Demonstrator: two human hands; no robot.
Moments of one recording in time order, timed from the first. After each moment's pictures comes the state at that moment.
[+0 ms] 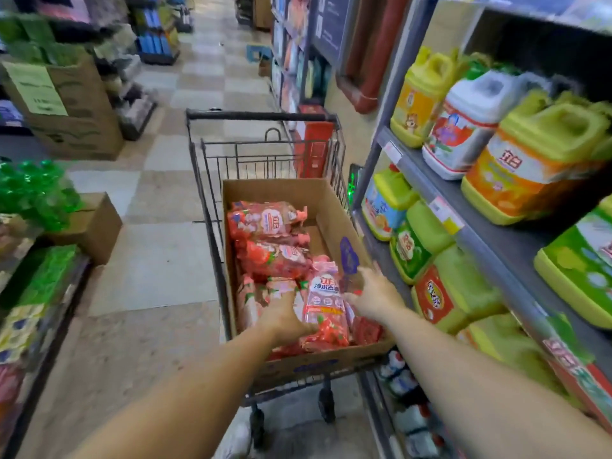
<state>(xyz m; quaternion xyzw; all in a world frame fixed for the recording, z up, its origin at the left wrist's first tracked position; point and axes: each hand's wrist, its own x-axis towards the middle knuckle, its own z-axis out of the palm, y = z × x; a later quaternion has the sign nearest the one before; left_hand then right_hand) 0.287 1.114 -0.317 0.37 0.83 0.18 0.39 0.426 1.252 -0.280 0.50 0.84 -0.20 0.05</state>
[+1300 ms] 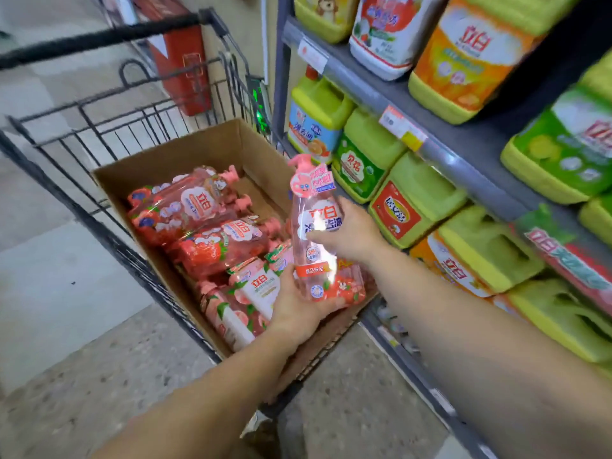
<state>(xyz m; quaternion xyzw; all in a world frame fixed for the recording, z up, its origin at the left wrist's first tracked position) 0.278 1.158 -0.355 0.31 0.61 0.45 0.58 0.370 1.279 -0.278 0.62 0.68 -0.35 -0.17</state>
